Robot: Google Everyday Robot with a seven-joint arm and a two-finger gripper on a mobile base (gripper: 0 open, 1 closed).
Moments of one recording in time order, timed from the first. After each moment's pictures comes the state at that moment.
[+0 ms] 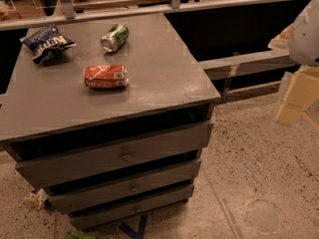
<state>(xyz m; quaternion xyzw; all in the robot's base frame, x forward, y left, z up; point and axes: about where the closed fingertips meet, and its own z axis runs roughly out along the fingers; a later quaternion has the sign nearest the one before) 0.438 -0.217 0.977 -0.60 0.78 -0.04 0.16</state>
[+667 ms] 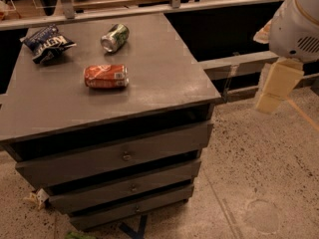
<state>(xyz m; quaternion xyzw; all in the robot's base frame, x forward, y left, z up) 0.468 -0.202 0.974 -0.61 0.78 -0.05 0.17</state>
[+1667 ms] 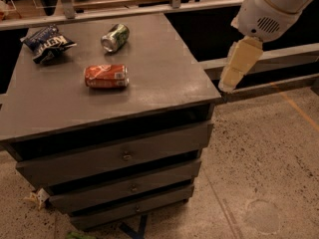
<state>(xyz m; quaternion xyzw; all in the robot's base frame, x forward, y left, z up) 0.540 -0.163 0.973 -0.58 0.78 -0.02 0.22</state>
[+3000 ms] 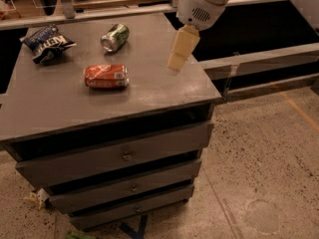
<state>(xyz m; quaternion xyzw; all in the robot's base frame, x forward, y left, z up) 0.604 -0.059 0.968 -0.63 0.74 0.02 0.25</state>
